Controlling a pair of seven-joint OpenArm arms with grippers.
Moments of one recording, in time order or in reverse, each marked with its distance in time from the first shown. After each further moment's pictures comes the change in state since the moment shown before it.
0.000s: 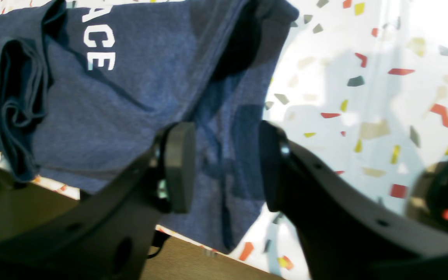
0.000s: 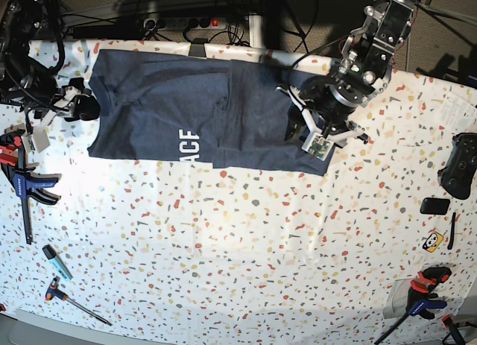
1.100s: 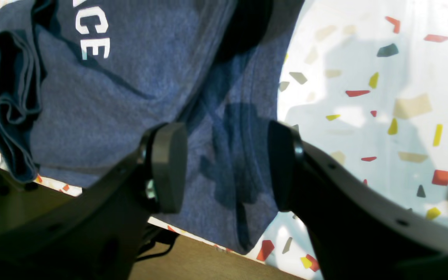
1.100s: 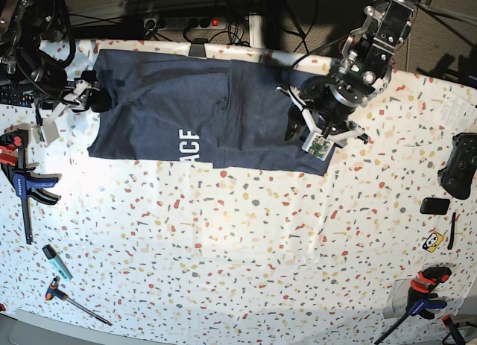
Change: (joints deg) left arm 0.0 0.0 0.0 0.0 0.0 0.0 0.0; right arm -0.9 -3.5 0.0 0.0 -1.5 -0.2 0.0
